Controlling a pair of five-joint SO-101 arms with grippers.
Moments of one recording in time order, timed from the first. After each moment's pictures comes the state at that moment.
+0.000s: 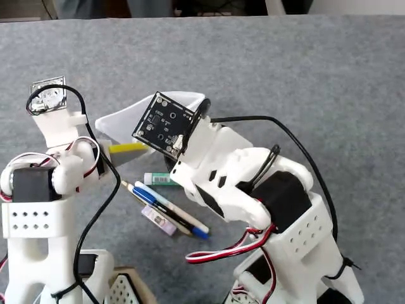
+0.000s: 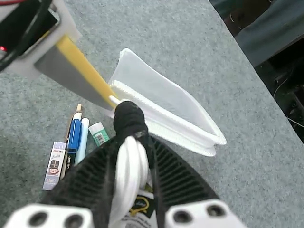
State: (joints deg) left arm -7.1 -48.7 27.8 87.5 9.9; right arm -38.6 -40.3 8.3 81.5 26.5
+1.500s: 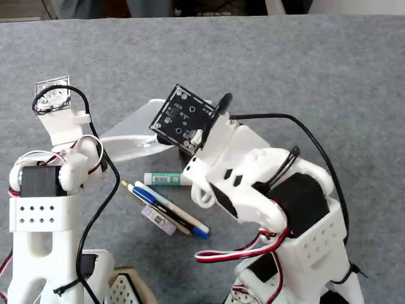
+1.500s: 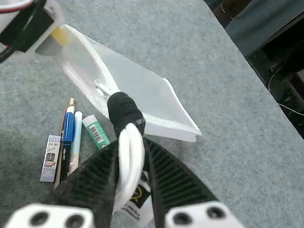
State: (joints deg) left arm -7.1 -48.5 33.5 81.0 10.0; right arm -34.1 -40.3 2.9 87.8 26.6
